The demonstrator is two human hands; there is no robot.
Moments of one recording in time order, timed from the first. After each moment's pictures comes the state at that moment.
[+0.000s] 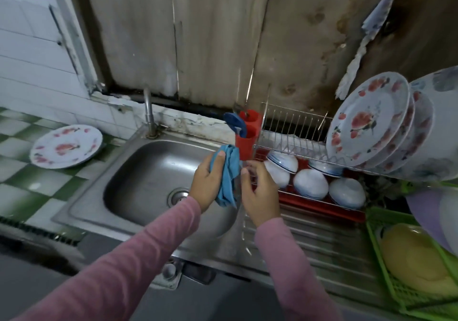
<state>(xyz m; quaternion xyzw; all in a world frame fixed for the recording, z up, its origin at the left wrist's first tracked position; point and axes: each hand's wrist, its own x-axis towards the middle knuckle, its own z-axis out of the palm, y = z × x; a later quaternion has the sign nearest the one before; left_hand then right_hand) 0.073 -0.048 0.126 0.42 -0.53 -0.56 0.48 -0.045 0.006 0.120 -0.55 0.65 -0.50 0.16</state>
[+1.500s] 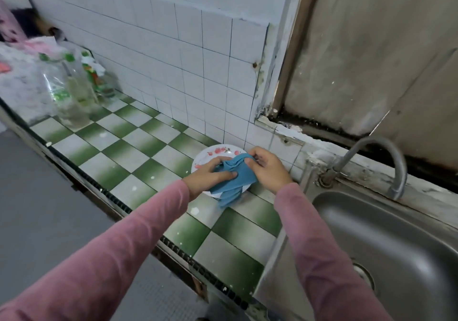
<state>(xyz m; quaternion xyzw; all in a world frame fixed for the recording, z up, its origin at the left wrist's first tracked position) 0.606 -0.319 0.085 0.56 -0.54 -0.58 0.27 0.417 -0.332 0.107 -0.65 0.54 -0.32 0.43</state>
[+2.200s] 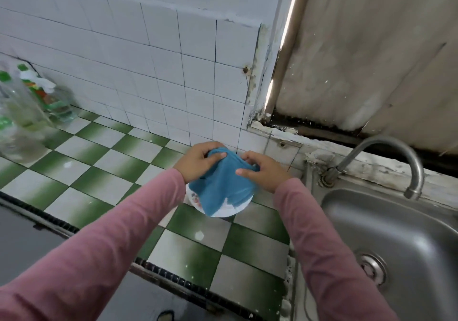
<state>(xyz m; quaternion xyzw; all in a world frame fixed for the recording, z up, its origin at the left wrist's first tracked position) 0.664 -0.432 0.097 0.42 -0.73 -0.44 0.32 0.456 -0.388 0.111 -0.66 0.57 -0.25 0.42</state>
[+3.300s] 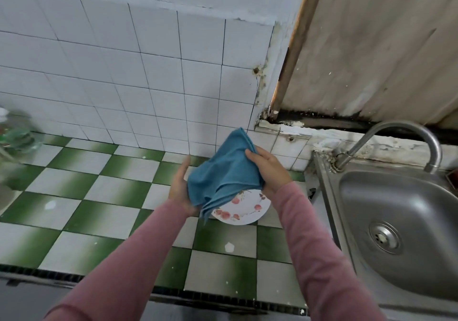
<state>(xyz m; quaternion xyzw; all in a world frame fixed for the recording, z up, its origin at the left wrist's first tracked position) 0.758 -0.468 0.040 0.35 -0.14 -0.88 0.30 0.576 -0.414 0.119 -0.27 0.59 -0.54 0.54</state>
